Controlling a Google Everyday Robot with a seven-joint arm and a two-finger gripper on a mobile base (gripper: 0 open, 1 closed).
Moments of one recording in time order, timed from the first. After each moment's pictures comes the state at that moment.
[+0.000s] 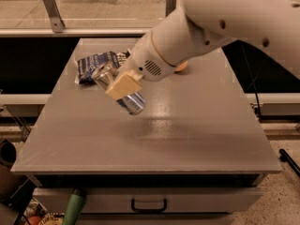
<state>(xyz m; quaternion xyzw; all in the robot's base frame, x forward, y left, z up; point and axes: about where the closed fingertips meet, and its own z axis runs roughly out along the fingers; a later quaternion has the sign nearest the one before) 0.509 0.058 0.940 -0.58 0.71 0.21 0.33</state>
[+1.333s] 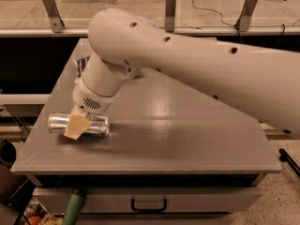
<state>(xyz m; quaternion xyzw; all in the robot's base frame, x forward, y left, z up) 0.473 0.173 0.848 -0.67 0.68 0.20 0.22</state>
